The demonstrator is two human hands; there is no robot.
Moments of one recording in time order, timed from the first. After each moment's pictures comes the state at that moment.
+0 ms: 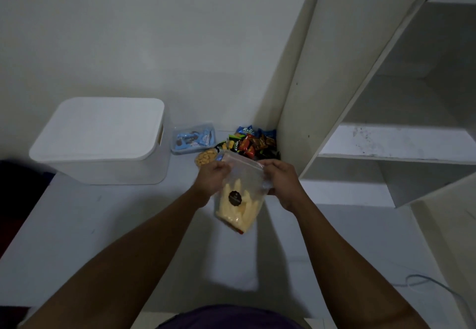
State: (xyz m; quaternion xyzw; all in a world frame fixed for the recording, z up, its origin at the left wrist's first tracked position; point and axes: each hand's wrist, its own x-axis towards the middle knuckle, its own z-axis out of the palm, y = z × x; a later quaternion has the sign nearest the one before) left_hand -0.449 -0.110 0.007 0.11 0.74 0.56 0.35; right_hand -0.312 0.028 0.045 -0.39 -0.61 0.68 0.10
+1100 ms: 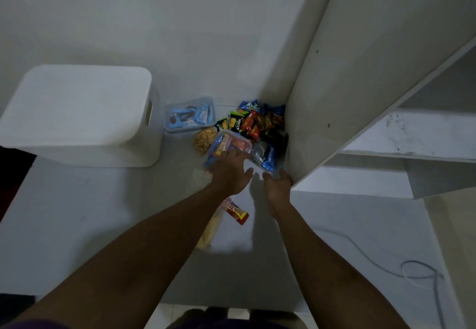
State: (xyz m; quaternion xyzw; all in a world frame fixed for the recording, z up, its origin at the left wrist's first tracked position) left_hand -0.442 -0.062 -0.057 0.41 0.87 0.25 0.13; right_hand -0.333 0.025 -0.069 -0.59 -0.53 0.60 0.10
